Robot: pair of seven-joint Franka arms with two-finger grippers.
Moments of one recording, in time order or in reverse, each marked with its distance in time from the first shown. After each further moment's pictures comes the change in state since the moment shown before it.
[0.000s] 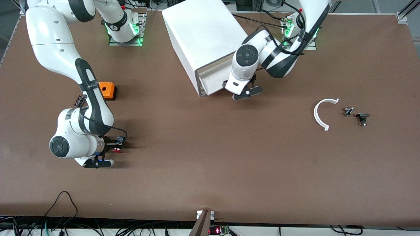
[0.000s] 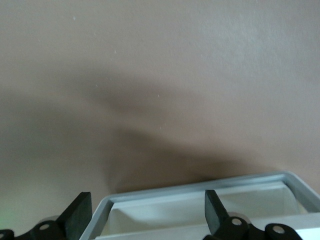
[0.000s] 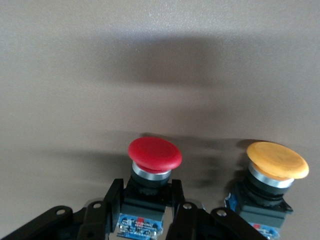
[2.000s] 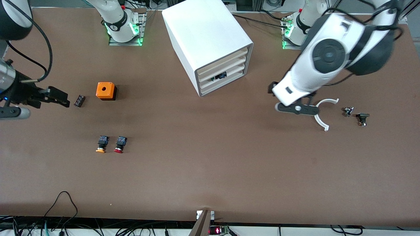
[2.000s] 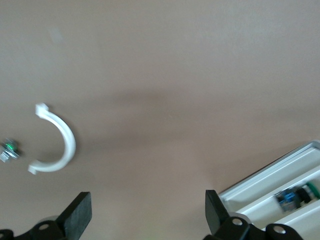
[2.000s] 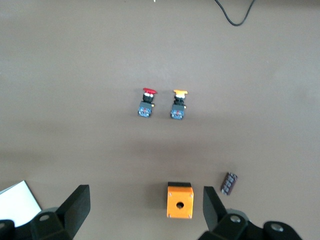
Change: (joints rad) left arm 0.367 -0.035 -0.064 0.519 0.110 -0.572 0.813; right arm -0.013 -0.629 -0.020 0.033 -0.075 -0.461 0.041
